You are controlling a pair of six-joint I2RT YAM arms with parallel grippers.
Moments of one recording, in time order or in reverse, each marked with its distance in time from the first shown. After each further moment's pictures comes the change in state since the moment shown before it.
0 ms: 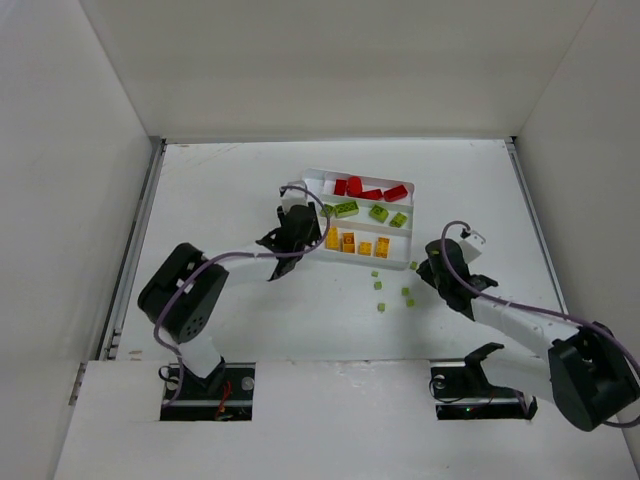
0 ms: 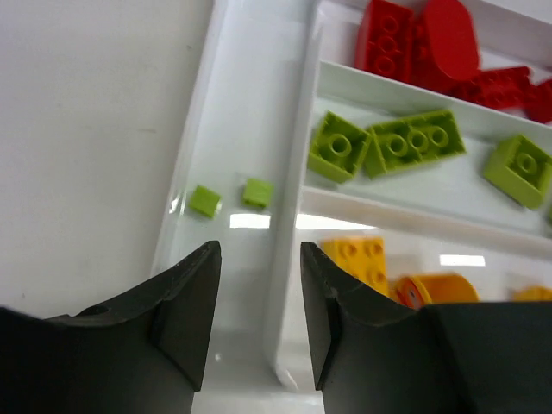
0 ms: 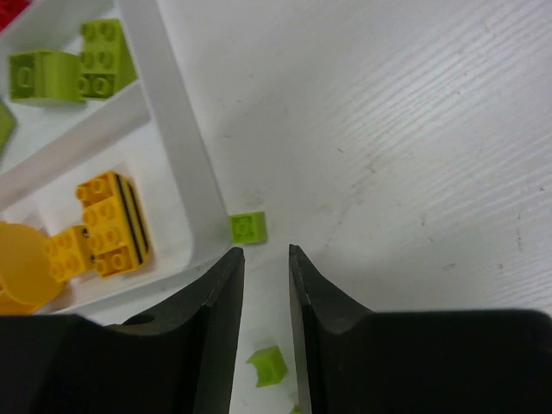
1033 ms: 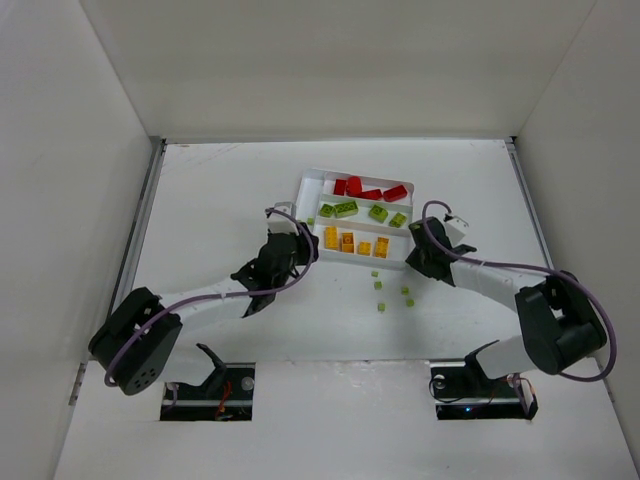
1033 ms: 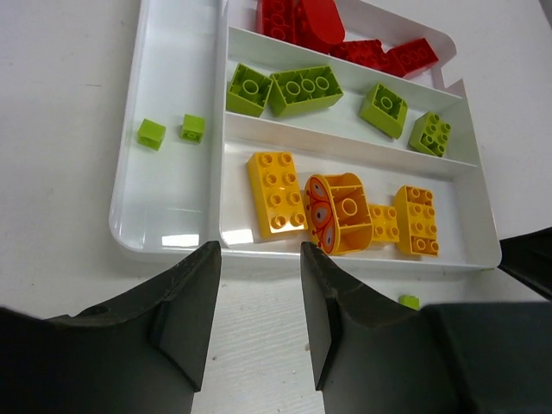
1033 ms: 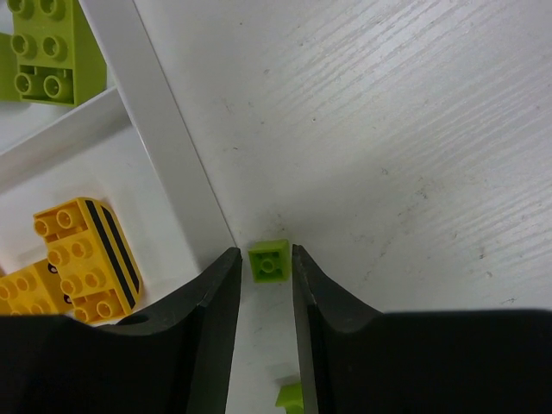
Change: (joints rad) left arm -0.098 -0.383 -0.320 0.117 0.072 -0.049; right arm -0.031 0.328 0.236 -0.112 -0.068 -0.008
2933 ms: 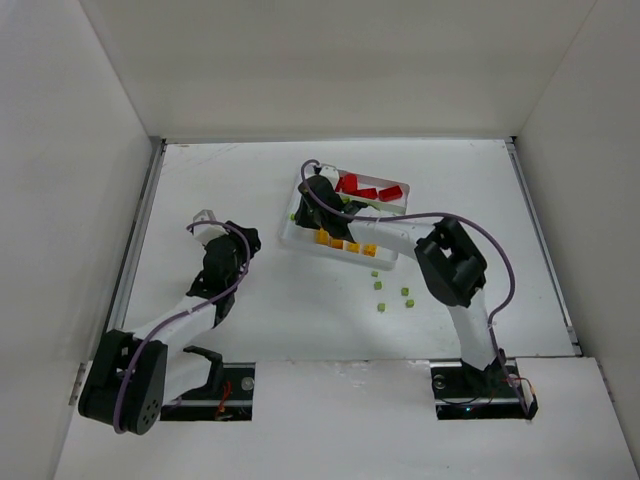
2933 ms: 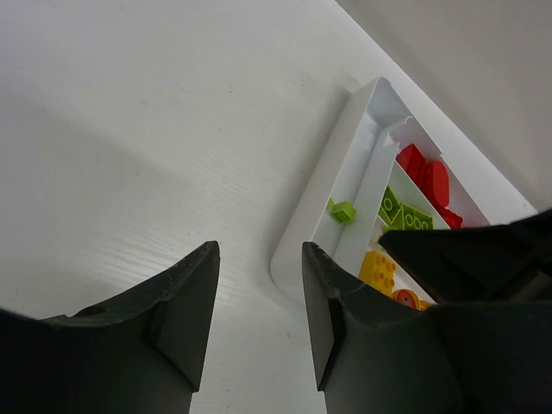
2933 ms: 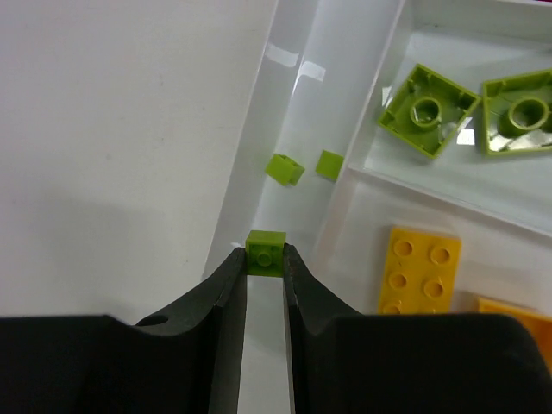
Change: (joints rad) left arm 0.448 -0.225 -0.229 0.063 0.074 -0.228; right arm 0.365 0.674 0.908 0.083 -0.140 -0.185
